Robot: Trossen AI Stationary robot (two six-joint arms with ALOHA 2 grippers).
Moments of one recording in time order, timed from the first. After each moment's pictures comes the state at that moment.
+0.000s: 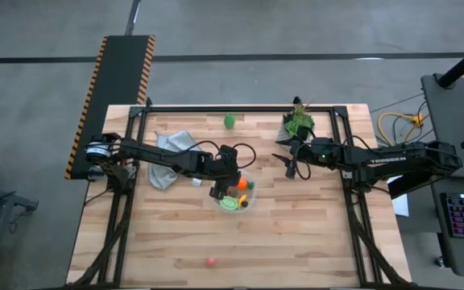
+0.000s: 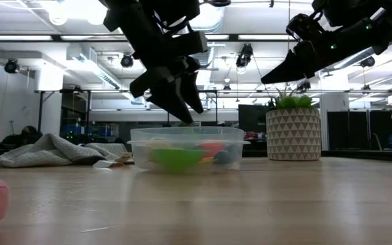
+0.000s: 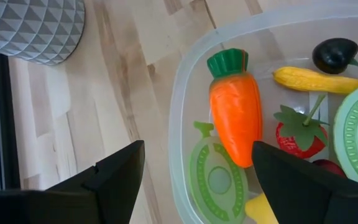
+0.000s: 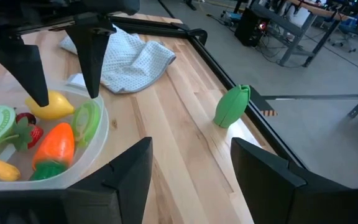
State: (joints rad) left arm -0.03 1.72 1.20 -0.38 -0.25 0.46; right arm -0.14 1.00 0.42 0.24 0.24 -0.16
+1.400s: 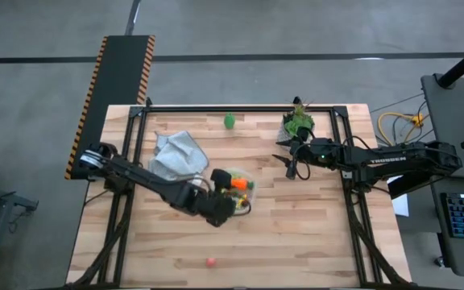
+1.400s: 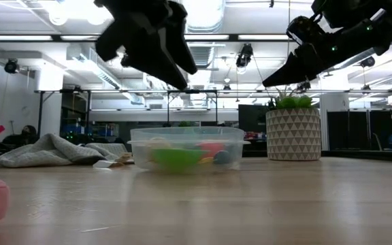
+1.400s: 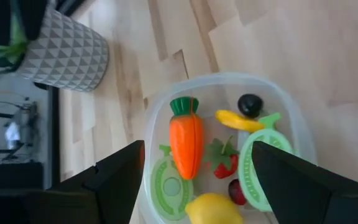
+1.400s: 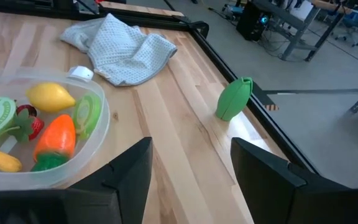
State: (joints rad) left arm -0.36 1.71 1.27 -0.48 -0.59 0.22; right arm -0.14 1.00 0.42 0.21 0.24 -0.16
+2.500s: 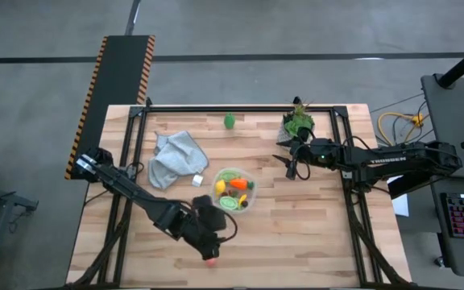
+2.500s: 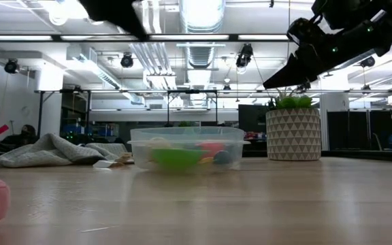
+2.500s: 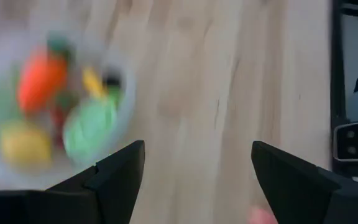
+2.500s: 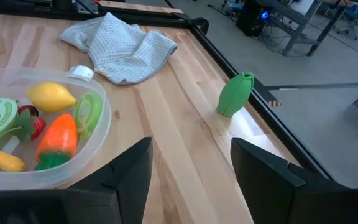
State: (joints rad) left arm -0.55 1.71 1.44 -0.70 -0.37 -0.66; right arm -0.14 1.00 0.41 0.21 0.24 -0.13
